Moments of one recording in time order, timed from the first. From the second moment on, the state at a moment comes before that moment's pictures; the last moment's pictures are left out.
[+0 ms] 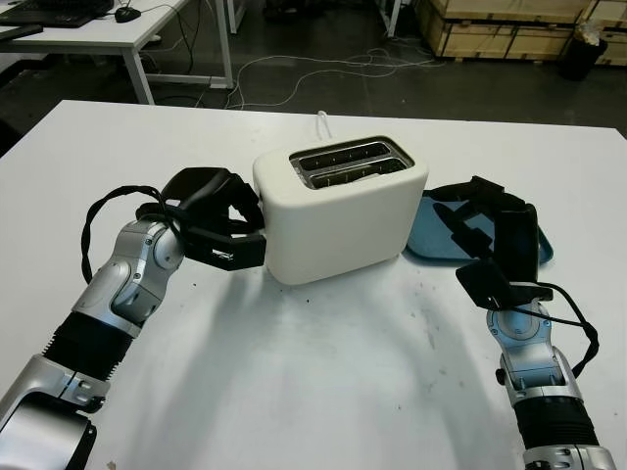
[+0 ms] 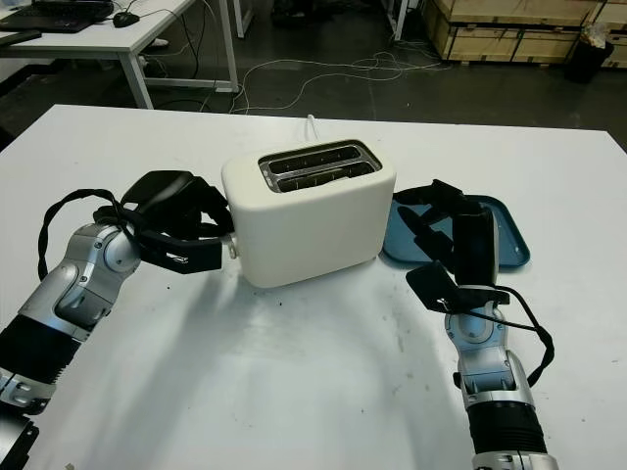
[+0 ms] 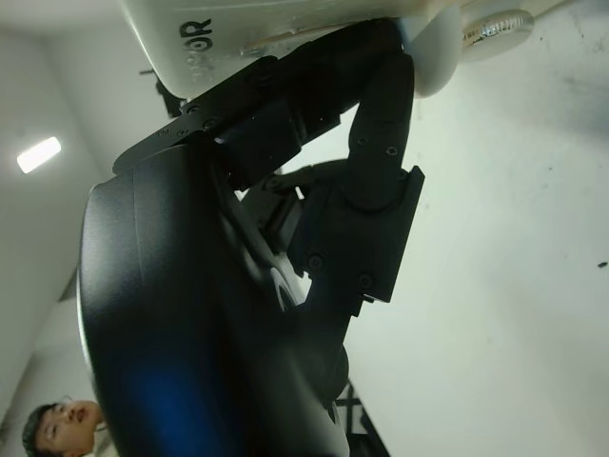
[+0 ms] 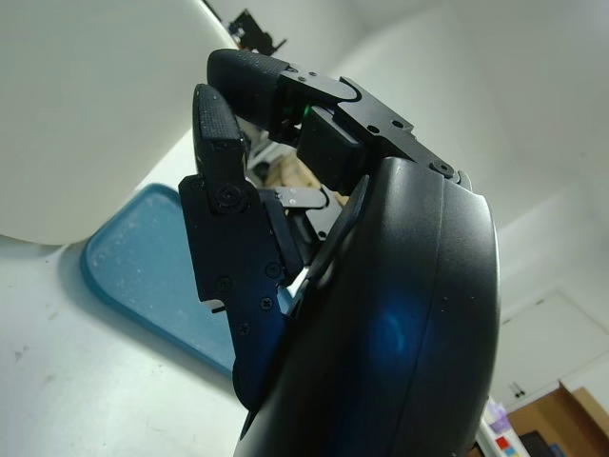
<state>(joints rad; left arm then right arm) -0.51 0.52 -0.35 0.20 0.61 0.10 -0.22 -0.23 -0.30 -0.10 0.28 -0.33 -0.37 -0.24</state>
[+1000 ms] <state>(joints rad) -0.33 0.50 -0.28 0.17 0.47 0.00 0.01 -0.22 -0.31 -0.11 0.28 -0.33 -0.37 -0.24</state>
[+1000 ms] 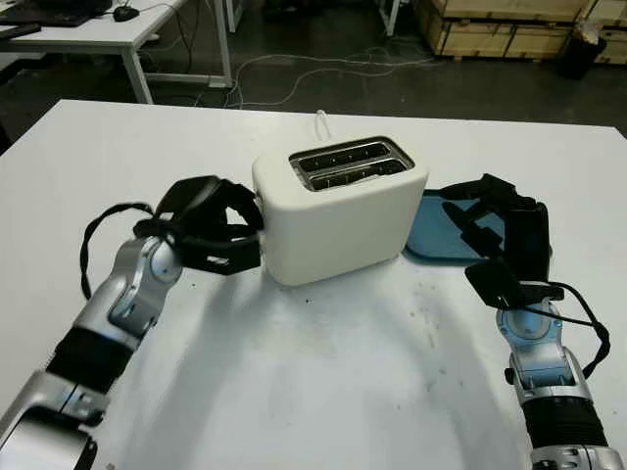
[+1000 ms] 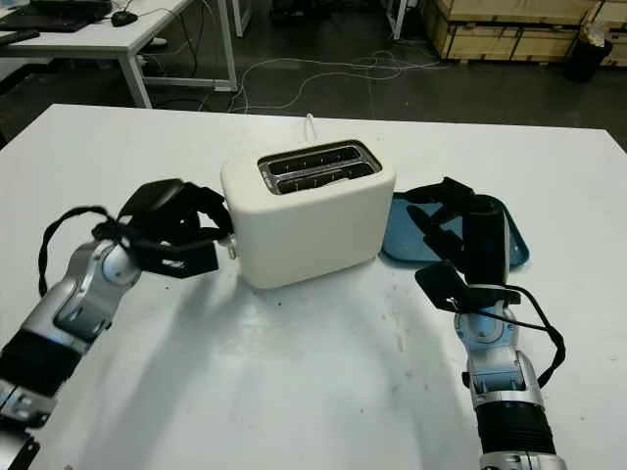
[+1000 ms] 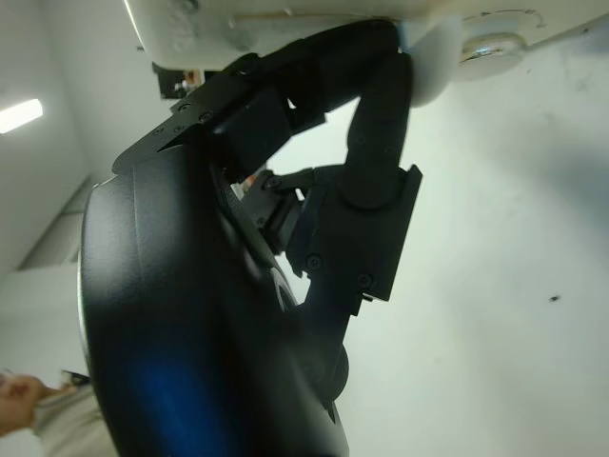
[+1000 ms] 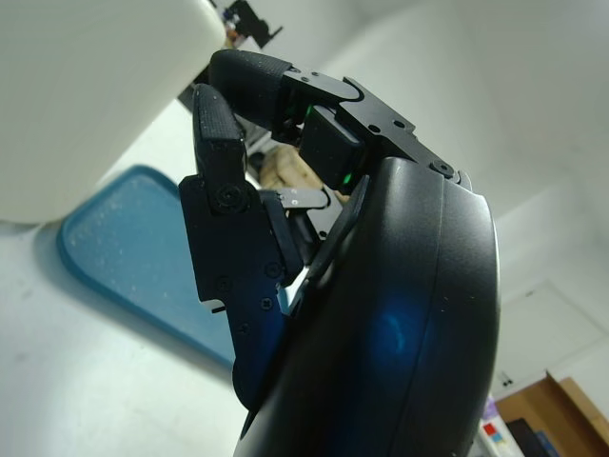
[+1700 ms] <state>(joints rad) -0.08 0.54 -0.13 -0.11 0.46 -0.16 -0.03 -0.23 -0.31 -0.11 0.30 -0.31 -0.38 -0.22</state>
